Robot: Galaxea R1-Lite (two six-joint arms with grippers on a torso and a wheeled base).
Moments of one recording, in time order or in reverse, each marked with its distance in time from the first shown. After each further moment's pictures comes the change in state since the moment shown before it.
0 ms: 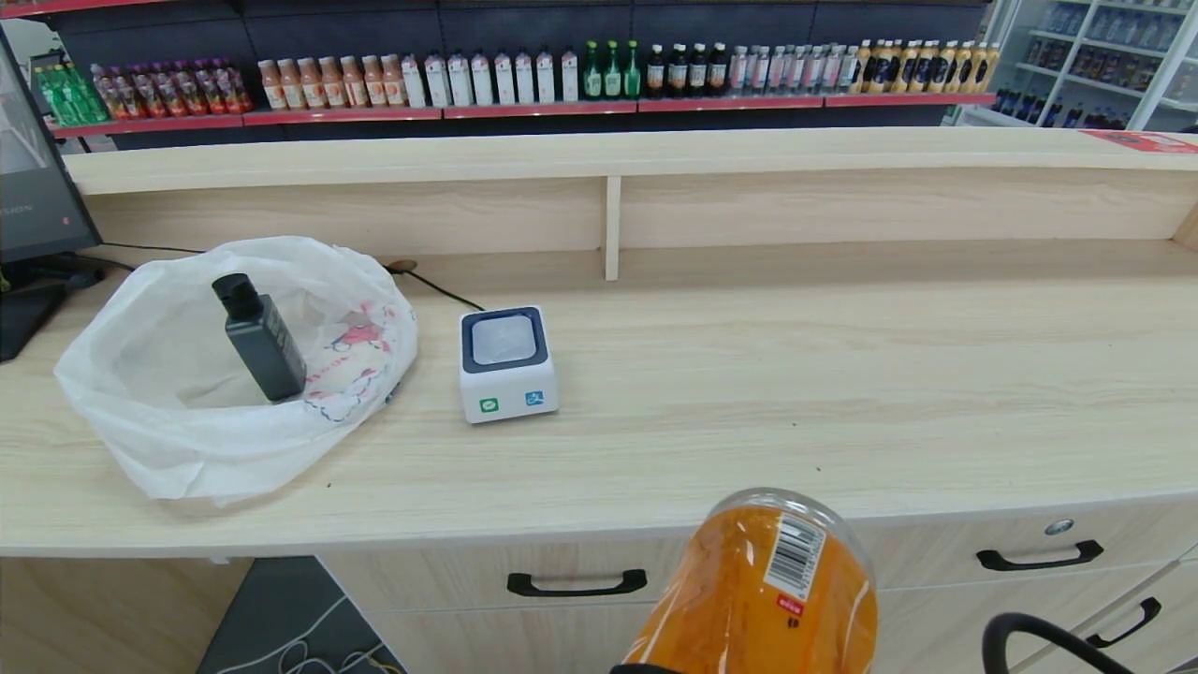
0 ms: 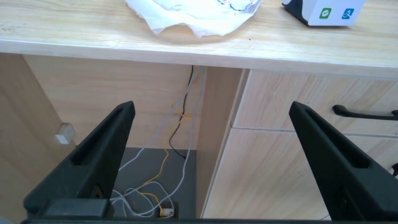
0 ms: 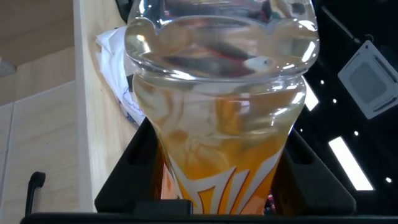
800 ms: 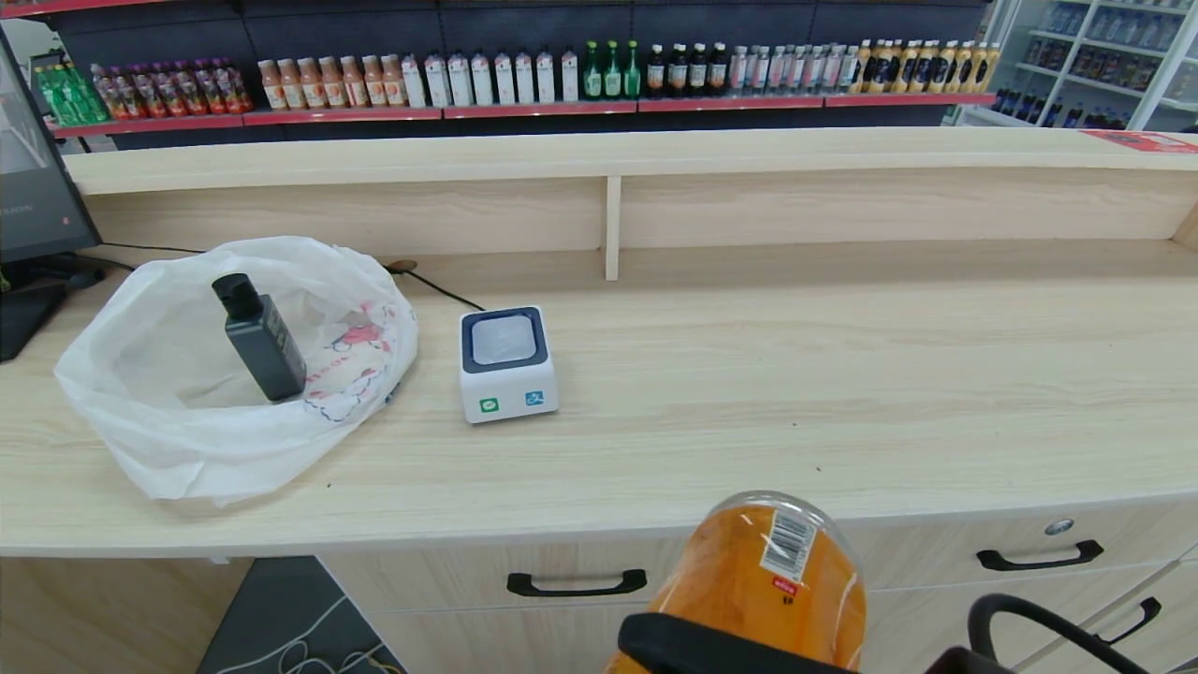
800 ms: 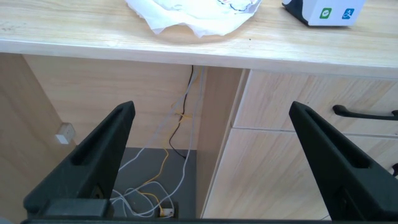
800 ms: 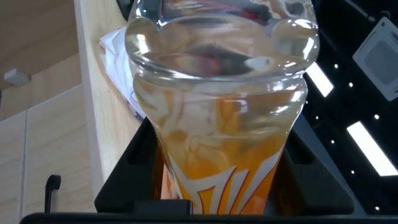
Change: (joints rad) left arm 0.000 0.000 0.000 0.000 0.000 0.000; right arm -0.031 -0.003 -0.003 0.001 0.000 0.117
